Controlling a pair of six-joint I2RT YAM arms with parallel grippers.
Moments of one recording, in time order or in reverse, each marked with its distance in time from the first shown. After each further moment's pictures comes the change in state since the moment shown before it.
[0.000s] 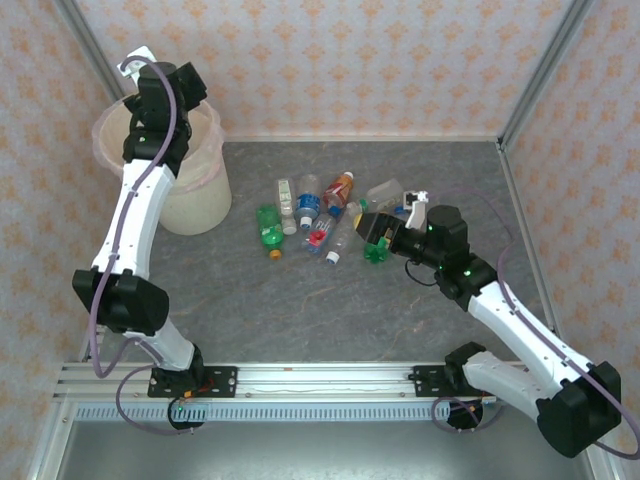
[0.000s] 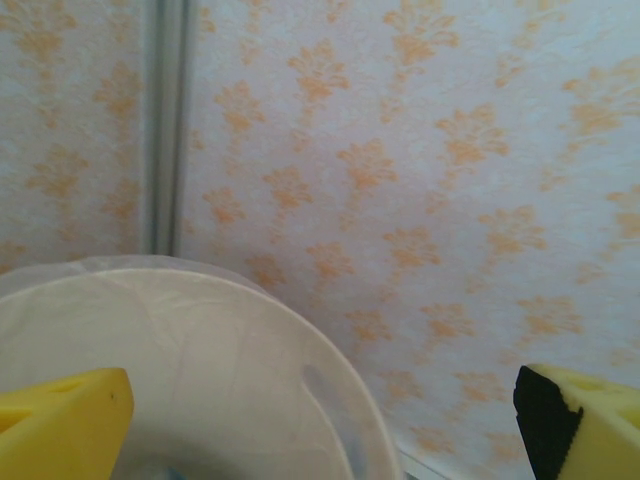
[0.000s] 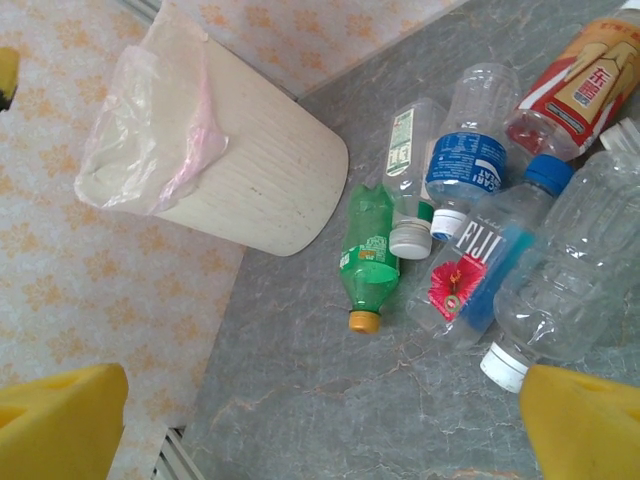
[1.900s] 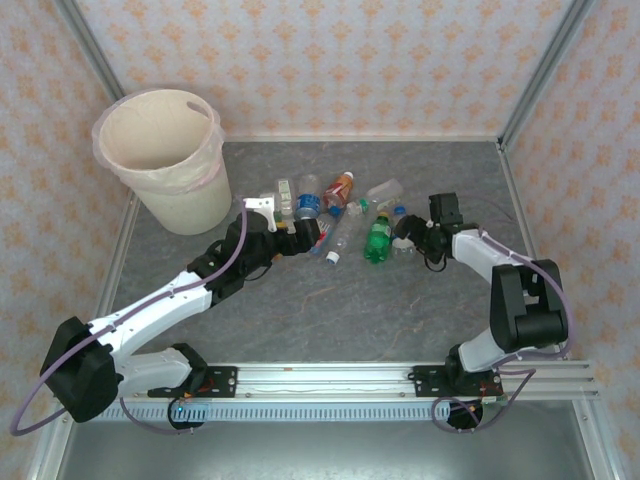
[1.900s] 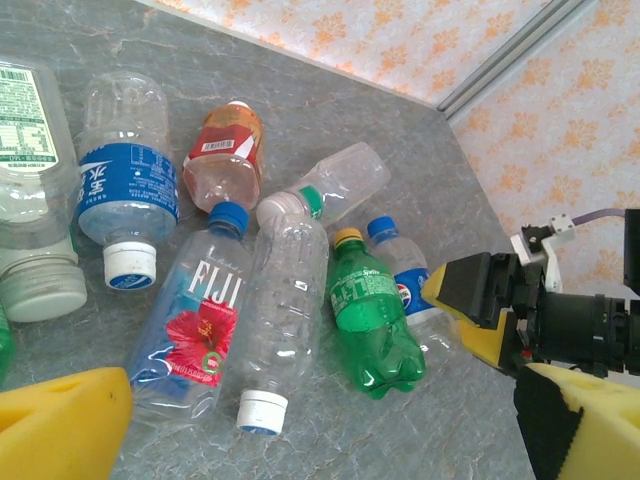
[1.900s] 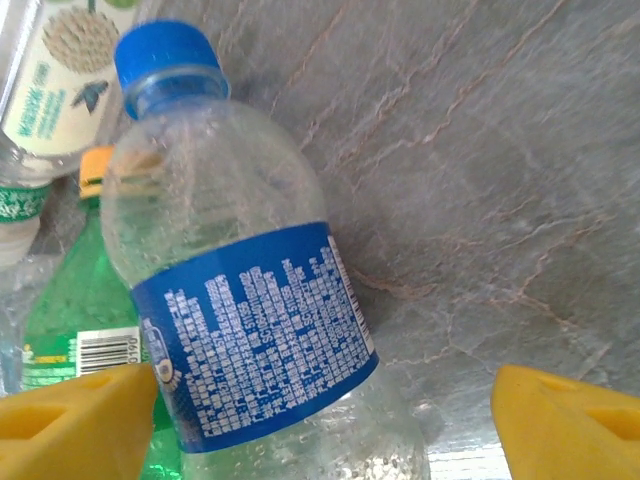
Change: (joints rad) left arm -0.602 -0.473 -1.080 0.408 0.397 -0.269; right arm -0.348 0.572 0.096 -0.206 0.178 -0.106
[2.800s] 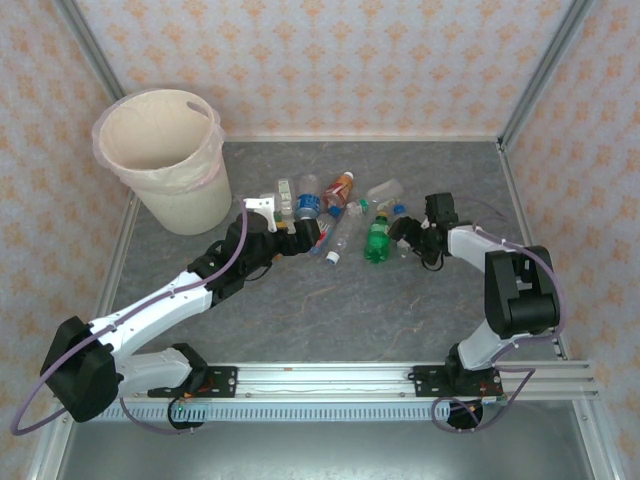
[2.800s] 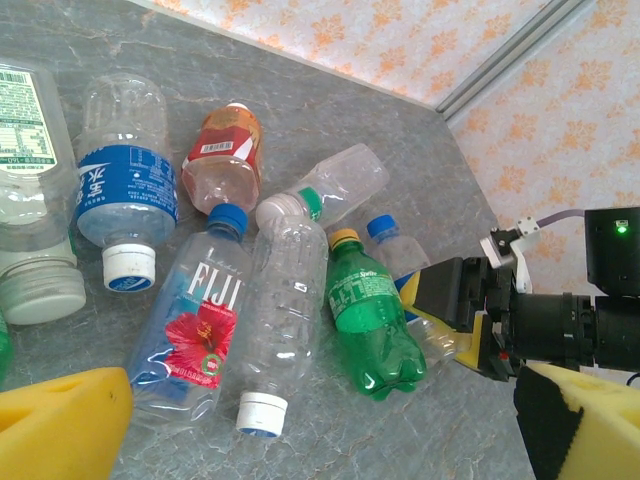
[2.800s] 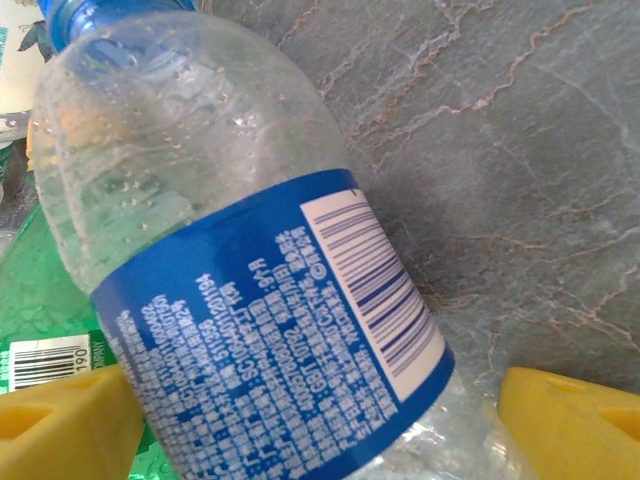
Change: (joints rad) left arm 0.000 0.002 -0.005 0.011 0.000 0.002; right arm 0.000 0.088 0.027 0.016 -0.056 -0.031
